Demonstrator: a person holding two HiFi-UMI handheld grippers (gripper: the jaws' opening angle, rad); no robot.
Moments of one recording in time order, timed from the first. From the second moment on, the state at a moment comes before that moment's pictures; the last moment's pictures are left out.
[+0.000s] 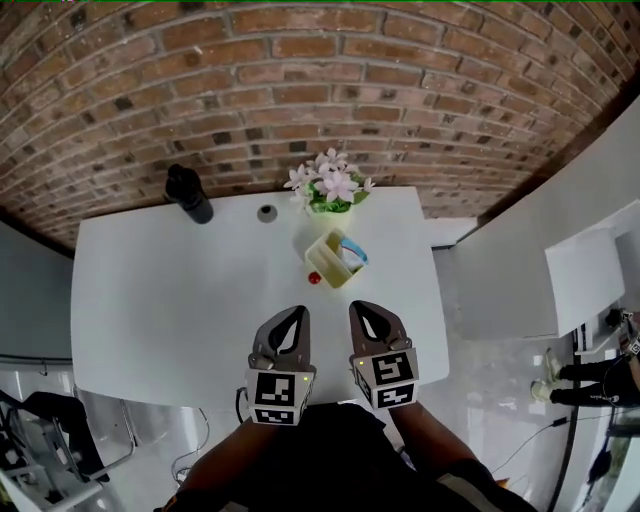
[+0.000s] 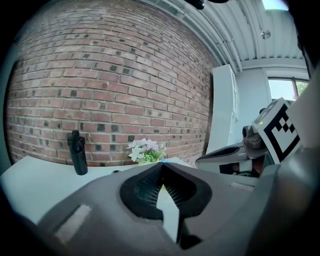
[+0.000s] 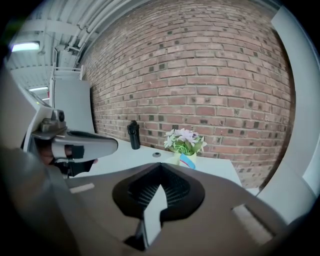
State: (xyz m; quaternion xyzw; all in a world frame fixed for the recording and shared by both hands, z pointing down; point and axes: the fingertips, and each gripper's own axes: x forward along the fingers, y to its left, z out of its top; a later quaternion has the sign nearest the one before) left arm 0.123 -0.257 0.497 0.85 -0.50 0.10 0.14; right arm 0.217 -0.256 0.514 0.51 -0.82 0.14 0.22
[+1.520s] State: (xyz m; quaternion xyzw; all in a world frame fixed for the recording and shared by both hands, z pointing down) left arm 0.162 -0.351 0.586 0.82 -0.51 0.15 0.21; right arm 0.263 -0.366 0.606 0.47 -0.82 0.15 0.30
